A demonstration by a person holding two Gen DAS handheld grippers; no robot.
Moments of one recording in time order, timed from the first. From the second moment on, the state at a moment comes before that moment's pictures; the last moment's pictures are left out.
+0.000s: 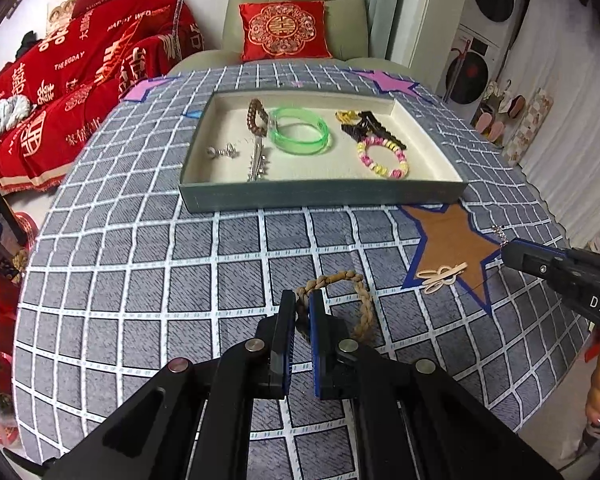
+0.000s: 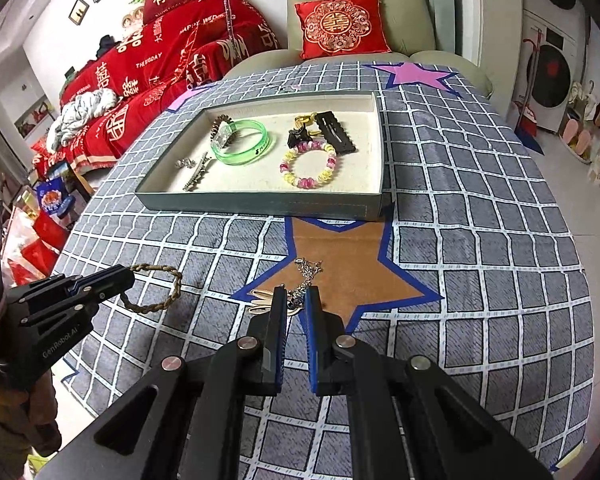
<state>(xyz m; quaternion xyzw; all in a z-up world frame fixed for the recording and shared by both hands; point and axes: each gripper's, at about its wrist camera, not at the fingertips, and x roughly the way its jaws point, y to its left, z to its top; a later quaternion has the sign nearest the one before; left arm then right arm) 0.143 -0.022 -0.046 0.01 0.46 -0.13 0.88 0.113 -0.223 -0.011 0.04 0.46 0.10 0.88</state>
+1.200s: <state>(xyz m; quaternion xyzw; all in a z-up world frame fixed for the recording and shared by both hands) 0.235 -0.013 0.008 0.00 0.41 -0.13 0.91 0.206 -0.215 0.035 0.04 0.44 0.11 0.89</state>
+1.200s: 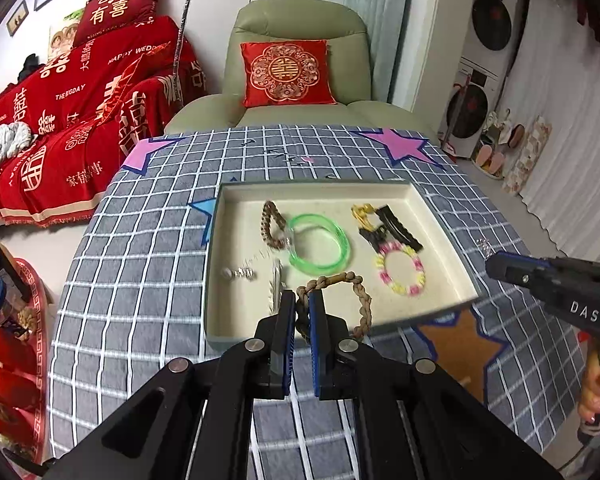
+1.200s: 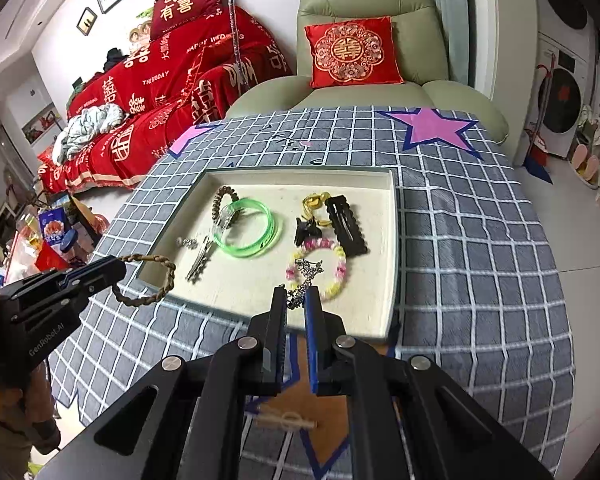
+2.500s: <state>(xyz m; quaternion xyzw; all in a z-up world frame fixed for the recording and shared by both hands) 0.310 -0.062 -0.071 0.07 0.49 -0.10 0.86 0.306 -0.211 -0.056 0.06 0.53 0.08 0.84</state>
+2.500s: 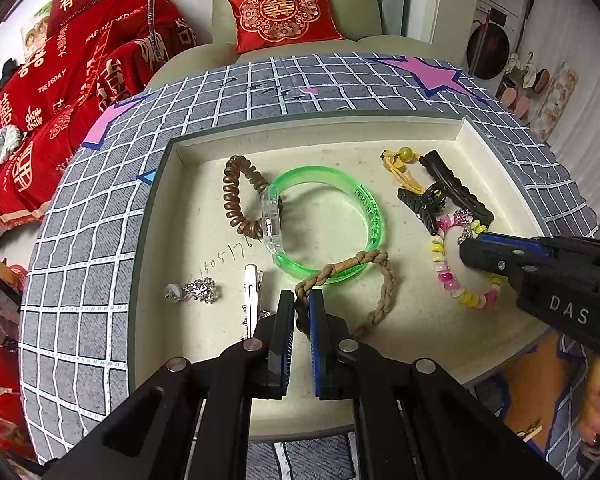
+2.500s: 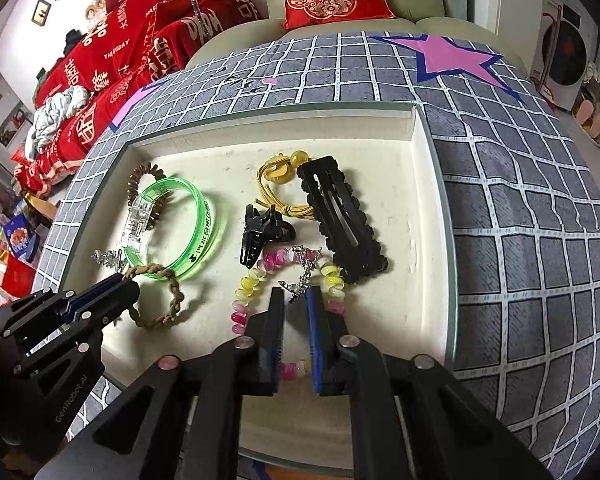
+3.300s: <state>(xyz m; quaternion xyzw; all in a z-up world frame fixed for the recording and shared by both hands) 0.299 -0.057 -0.031 0.06 0.45 -0.07 0.89 0.275 -0.234 0.000 0.10 0.48 0.07 0.87</state>
